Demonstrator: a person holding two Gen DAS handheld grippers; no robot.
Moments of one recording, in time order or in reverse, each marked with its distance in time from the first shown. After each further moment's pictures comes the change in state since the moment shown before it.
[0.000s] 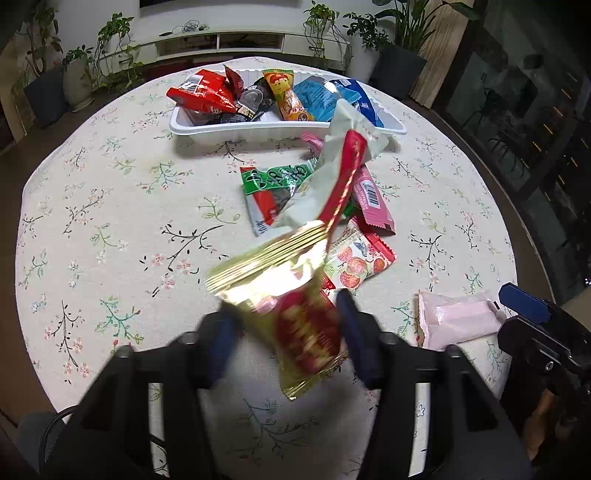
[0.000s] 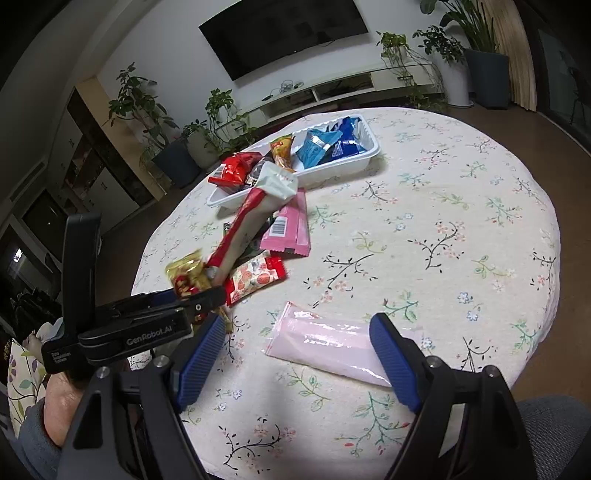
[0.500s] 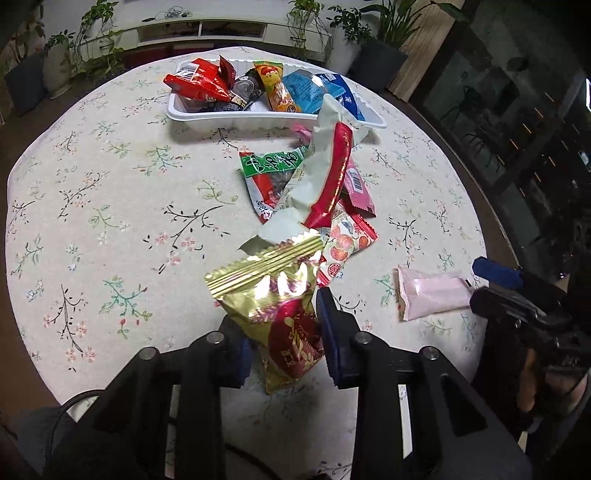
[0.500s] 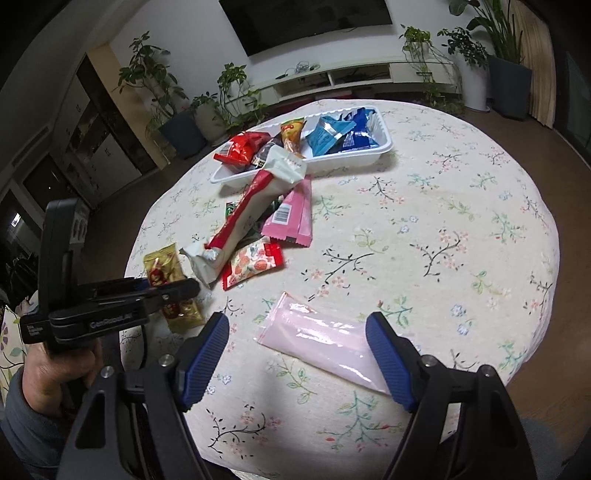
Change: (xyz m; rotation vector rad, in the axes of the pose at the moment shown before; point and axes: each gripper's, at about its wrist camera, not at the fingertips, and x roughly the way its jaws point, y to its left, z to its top) left arm -0.017 0.020 -0.003 0.005 0.053 -0.121; right arm 0.002 0.003 0.011 -0.099 0.093 -0.016
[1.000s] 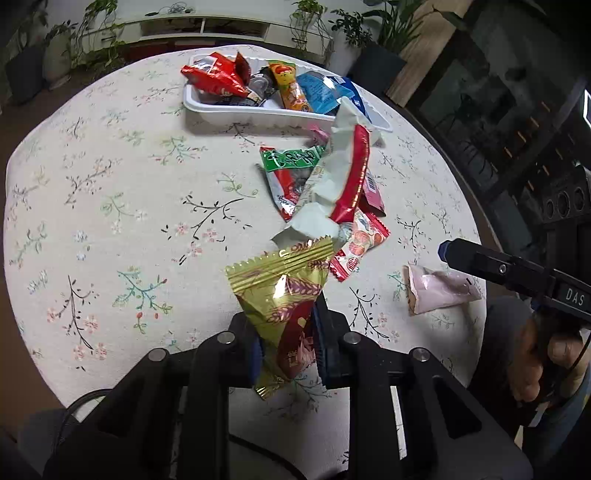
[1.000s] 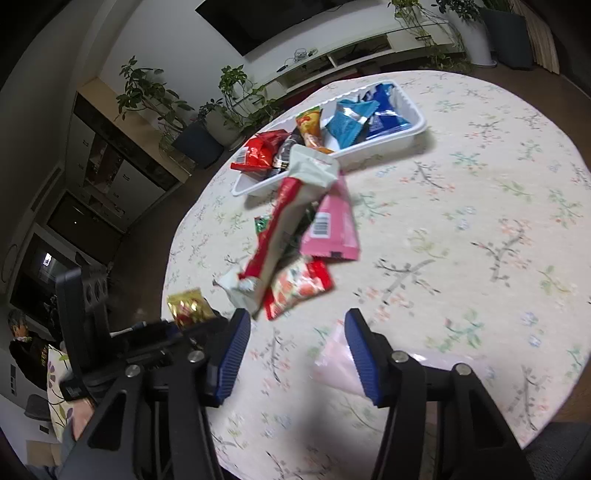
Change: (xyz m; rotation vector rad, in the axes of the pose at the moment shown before) left arm -0.005 0.021 -0.011 -0.041 -0.015 -0.043; right arm 0.034 0.008 0.027 0.161 0.045 0.176
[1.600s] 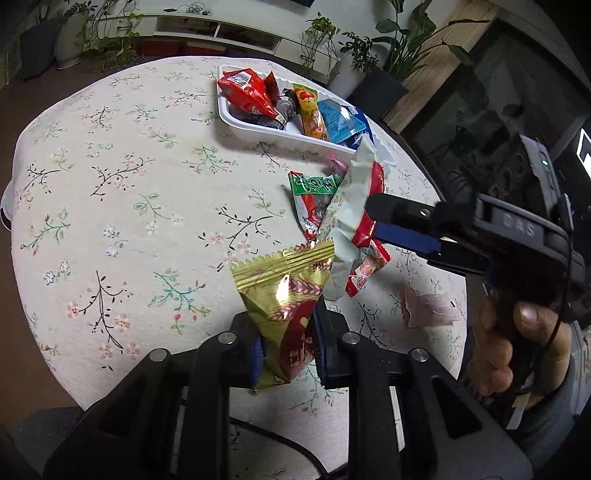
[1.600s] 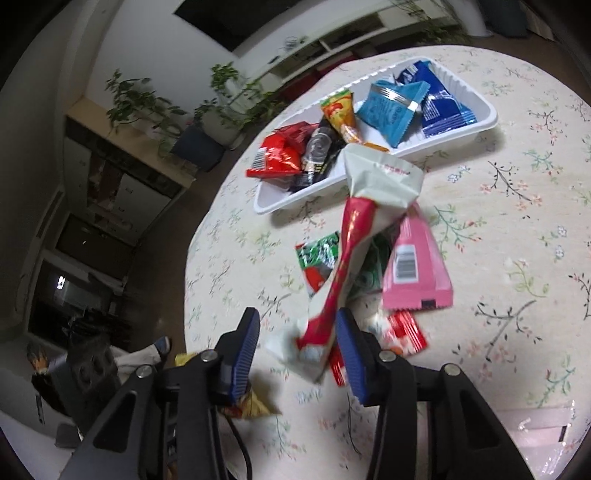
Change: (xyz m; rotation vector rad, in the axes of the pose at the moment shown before) left arm -0.026 0.035 0.002 -0.088 -0.062 -0.075; right arm 0.065 0.036 0.045 0.126 0.045 0.048
